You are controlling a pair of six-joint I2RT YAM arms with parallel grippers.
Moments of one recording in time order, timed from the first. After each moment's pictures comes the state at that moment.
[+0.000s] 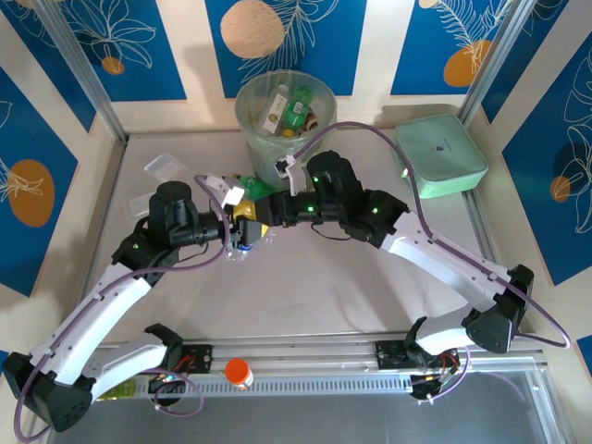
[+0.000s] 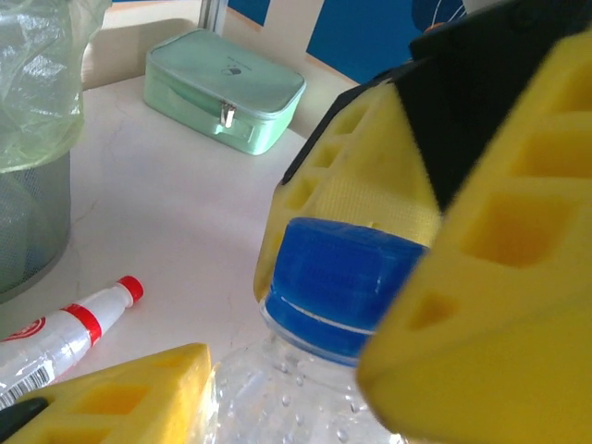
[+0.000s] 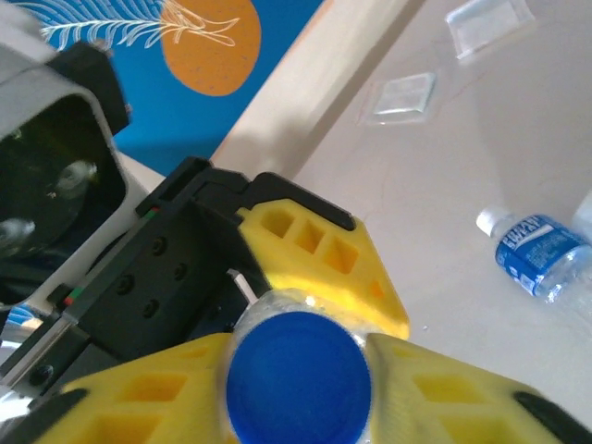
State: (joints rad) left arm -0.54 0.94 0.96 -0.36 0.58 -0.16; right arm 0.89 1.38 1.43 -0.48 -0.34 0.59
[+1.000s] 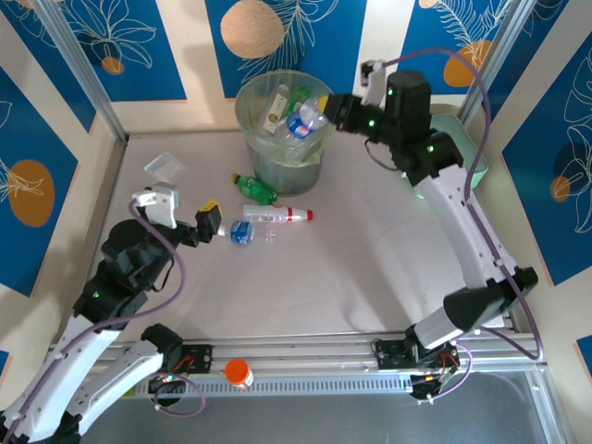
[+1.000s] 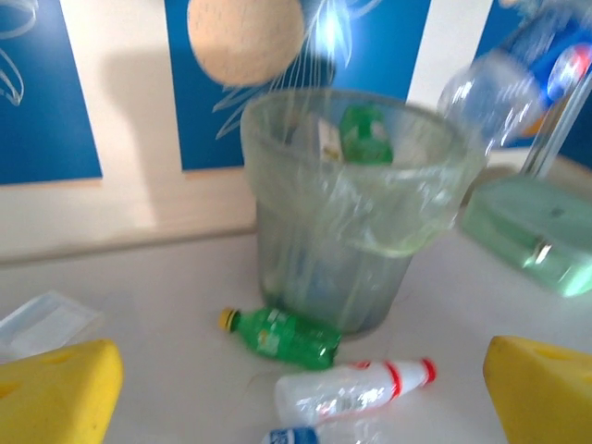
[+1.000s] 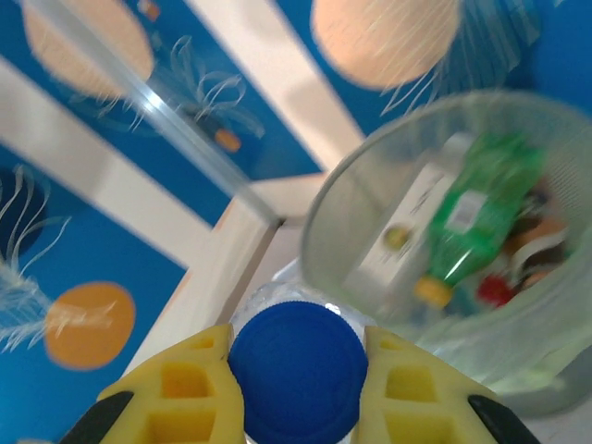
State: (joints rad) left arm -0.55 0.63 0.85 -0.40 -0.23 -0.12; right arm 0.37 1.56 1.89 -0.58 -0.31 0.54
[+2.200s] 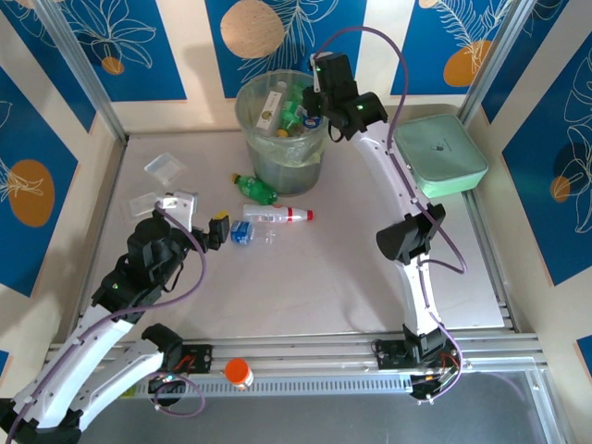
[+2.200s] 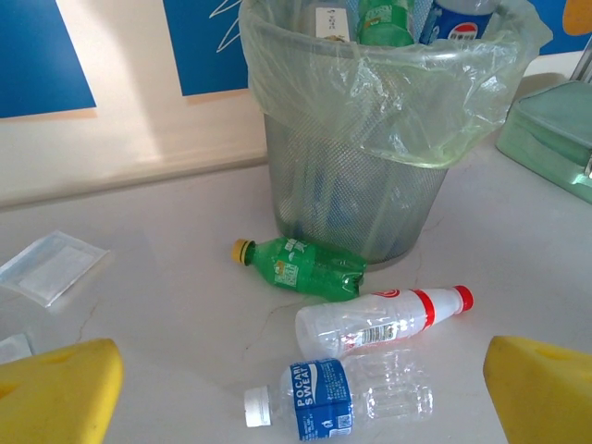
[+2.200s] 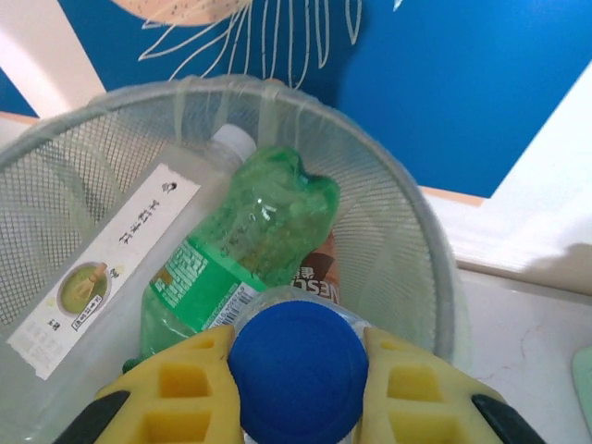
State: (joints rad) left arm -0.55 0.65 0.77 -0.39 -0.24 -0.10; right arm 0.49 2.23 2.65 -0.95 0.21 0.11
